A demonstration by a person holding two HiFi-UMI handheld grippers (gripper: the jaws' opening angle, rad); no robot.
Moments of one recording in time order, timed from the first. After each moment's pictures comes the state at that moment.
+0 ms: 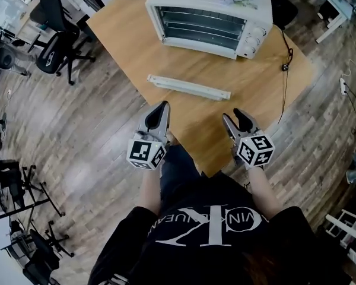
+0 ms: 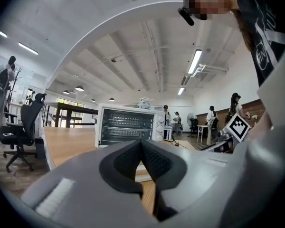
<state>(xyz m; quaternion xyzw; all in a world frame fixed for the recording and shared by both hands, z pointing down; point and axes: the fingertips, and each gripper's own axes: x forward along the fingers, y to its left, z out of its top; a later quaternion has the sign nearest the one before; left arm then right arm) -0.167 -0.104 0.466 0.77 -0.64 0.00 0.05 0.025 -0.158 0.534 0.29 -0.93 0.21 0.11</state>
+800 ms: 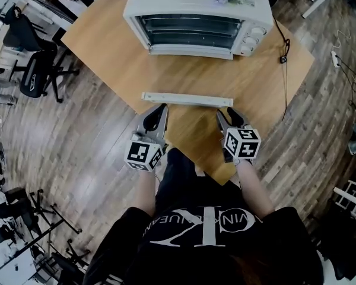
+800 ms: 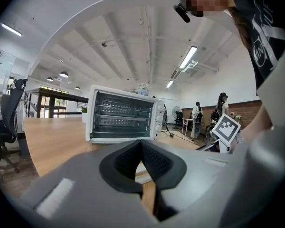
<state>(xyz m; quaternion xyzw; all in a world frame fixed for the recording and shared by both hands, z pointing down) -0.198 -0.170 0.502 0.83 -0.55 0.05 0.10 -0.011 -0.203 0.597 0.43 -0.83 0.29 0.19</state>
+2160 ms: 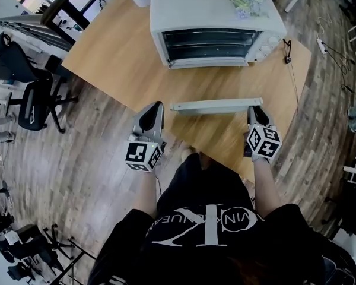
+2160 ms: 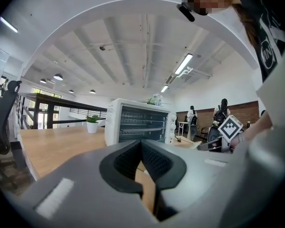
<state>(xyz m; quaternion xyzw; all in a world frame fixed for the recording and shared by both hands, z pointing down) -0.330 -0.213 0.471 0.85 -0.52 0.03 0.07 -0.008 -0.232 0.552 0.62 -0.74 0.21 0.16</state>
